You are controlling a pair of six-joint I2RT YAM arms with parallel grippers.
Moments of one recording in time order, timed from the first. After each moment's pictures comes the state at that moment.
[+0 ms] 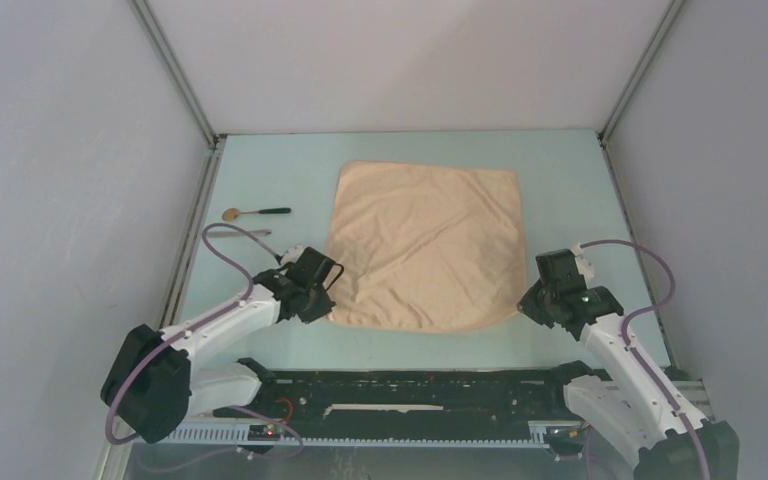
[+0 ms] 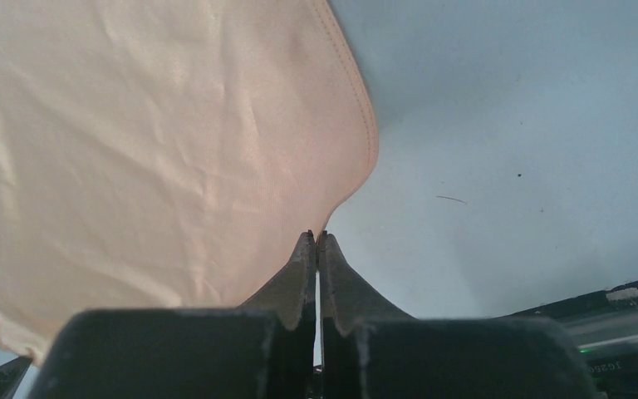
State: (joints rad) left arm -0.59 1.16 0.60 -0.61 -0.22 -1.02; right arm 0.26 0.82 0.56 -0.79 0.15 0.92
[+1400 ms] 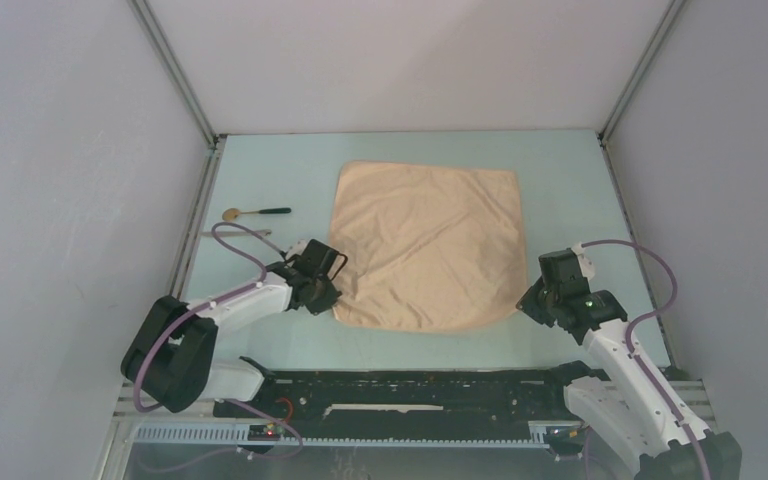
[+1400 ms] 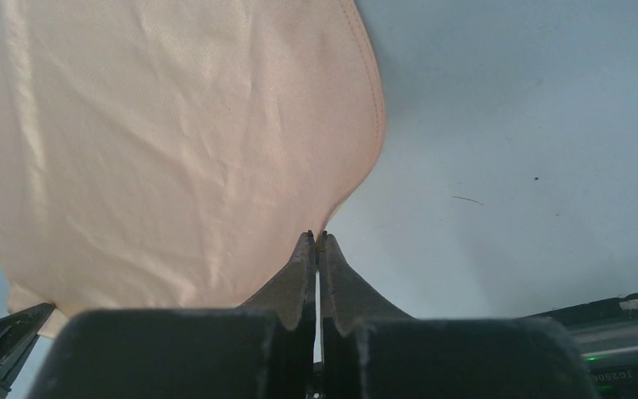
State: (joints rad) left arm -0.53 1.34 0.61 -0.45 -0.18 -1.05; right arm 0.26 0.77 0.56 -0.78 0.12 0.91
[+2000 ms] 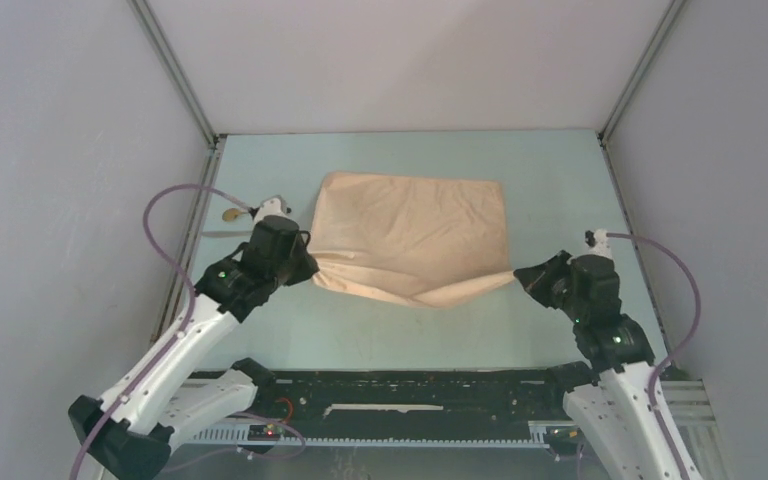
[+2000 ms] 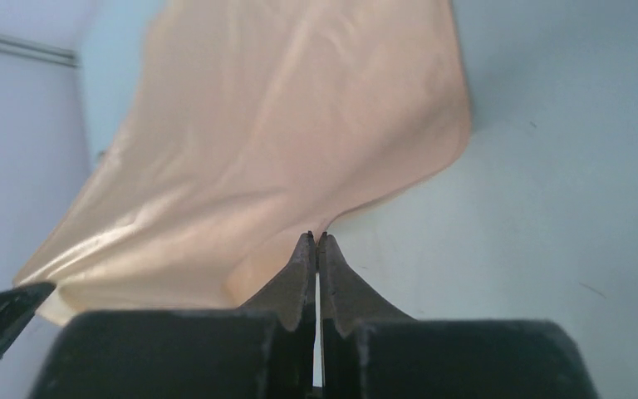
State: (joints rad) left arm -0.54 0.93 0.86 -0.76 -0.28 -0.78; right arm 0.19 0.55 0.57 -0.60 -0.05 0.82
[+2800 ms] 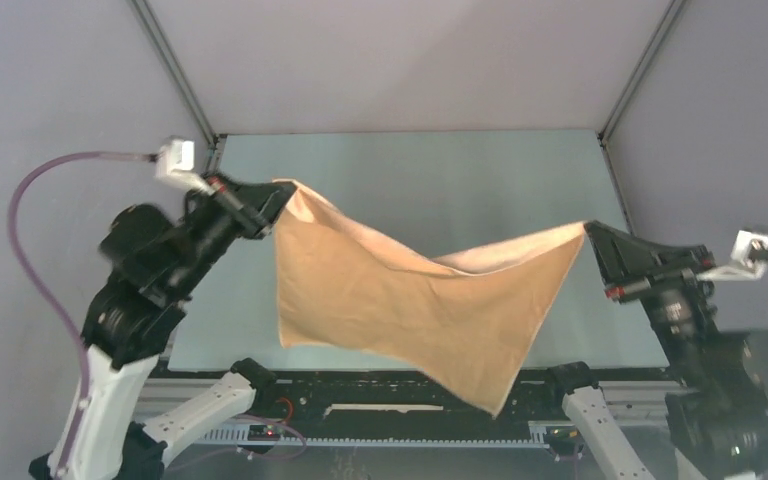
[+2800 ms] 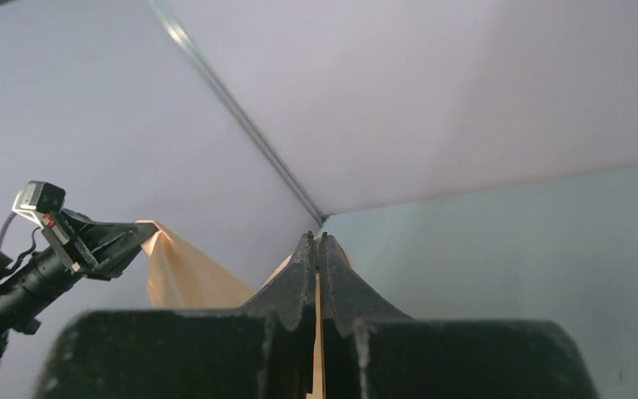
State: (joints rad) left arm -0.55 0.74 1.45 -0.64 -0.04 -0.65; right arm 0.17 0.39 1.30 -0.56 -0.19 0.66
